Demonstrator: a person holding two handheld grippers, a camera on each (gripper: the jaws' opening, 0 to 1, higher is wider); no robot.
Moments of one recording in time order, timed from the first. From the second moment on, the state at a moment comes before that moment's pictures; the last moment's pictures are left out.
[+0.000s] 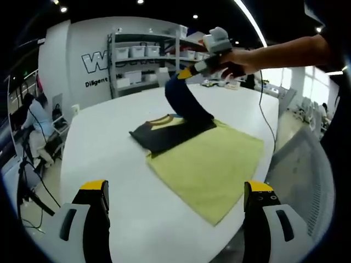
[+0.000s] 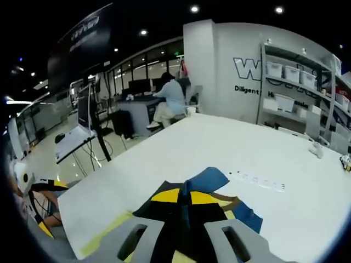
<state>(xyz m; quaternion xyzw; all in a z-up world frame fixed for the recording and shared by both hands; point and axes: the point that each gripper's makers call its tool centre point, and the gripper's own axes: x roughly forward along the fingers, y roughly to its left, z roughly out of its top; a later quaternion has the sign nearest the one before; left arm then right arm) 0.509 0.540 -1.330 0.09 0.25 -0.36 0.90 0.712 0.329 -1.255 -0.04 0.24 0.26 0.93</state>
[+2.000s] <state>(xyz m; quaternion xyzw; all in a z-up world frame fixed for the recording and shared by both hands) 0.484 0.554 -1.342 0.07 0.25 -0.33 0.91 0.680 0.413 -1.386 -0.18 0.32 0.33 0.87</state>
